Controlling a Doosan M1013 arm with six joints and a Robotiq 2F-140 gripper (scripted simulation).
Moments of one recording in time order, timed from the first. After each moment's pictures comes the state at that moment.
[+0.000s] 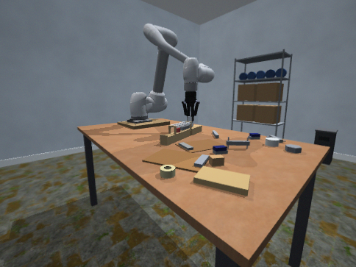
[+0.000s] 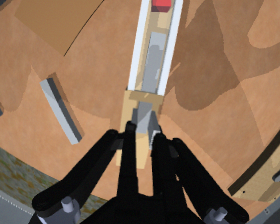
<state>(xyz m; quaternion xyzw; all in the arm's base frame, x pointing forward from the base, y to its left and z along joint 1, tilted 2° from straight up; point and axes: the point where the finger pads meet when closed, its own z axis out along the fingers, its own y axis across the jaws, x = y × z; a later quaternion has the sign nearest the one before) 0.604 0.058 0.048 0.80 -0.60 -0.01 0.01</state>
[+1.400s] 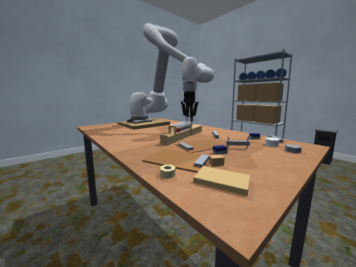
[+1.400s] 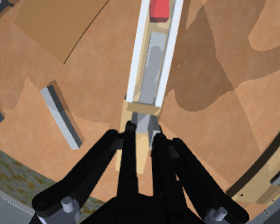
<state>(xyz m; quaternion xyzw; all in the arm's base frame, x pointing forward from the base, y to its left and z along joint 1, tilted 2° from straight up) 0.608 0.043 0.048 0.80 -0.60 -0.01 0.01</state>
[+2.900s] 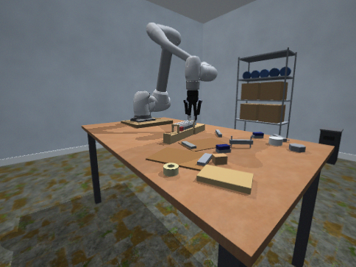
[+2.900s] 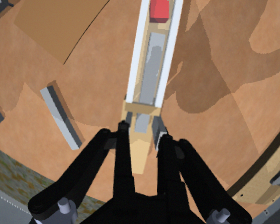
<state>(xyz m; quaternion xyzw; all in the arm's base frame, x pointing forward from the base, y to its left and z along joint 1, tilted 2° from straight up) 0.608 0.042 0.048 0.80 -0.60 -0.01 0.01</state>
